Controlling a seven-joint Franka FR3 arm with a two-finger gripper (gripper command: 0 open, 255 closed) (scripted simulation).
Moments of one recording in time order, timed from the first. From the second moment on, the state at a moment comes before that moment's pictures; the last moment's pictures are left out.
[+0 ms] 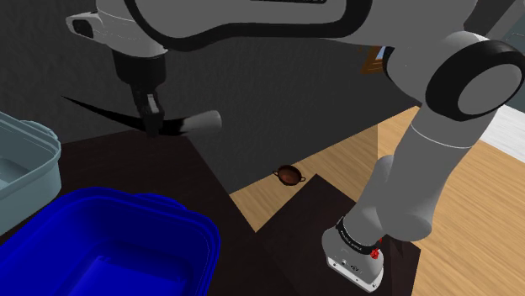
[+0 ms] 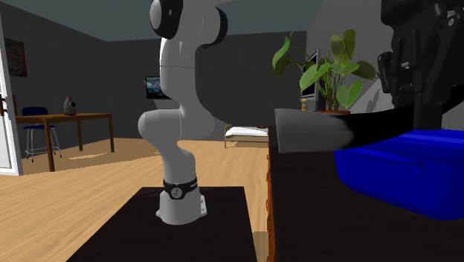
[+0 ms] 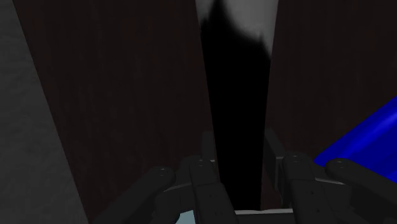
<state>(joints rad) 0.38 0.17 0.33 -1.56 -0.07 1.76 -0.63</state>
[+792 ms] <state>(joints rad) 0.43 0.18 0.36 -1.44 -0.09 1.65 -0.56</state>
